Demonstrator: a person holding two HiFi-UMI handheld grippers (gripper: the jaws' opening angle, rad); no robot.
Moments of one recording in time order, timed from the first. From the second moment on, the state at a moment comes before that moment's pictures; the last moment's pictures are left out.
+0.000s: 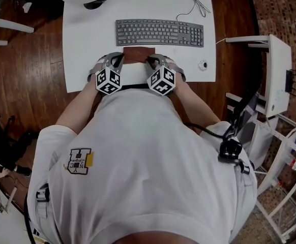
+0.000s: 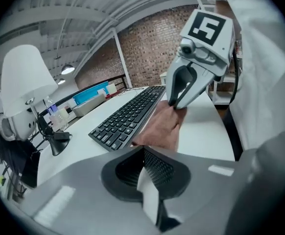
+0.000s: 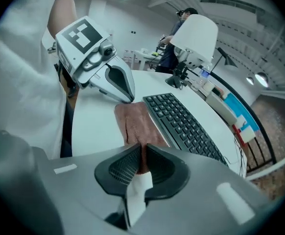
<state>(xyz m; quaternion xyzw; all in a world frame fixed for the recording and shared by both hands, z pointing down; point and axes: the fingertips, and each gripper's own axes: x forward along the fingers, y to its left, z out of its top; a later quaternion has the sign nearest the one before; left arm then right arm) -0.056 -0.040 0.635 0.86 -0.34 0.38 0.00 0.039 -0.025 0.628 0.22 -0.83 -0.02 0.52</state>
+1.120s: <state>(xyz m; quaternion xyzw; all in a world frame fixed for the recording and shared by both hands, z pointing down) -0.097 0.011 0.652 0.83 -0.40 0.38 0.06 0.065 -0.012 0.642 0.24 -0.84 0.02 0.48</state>
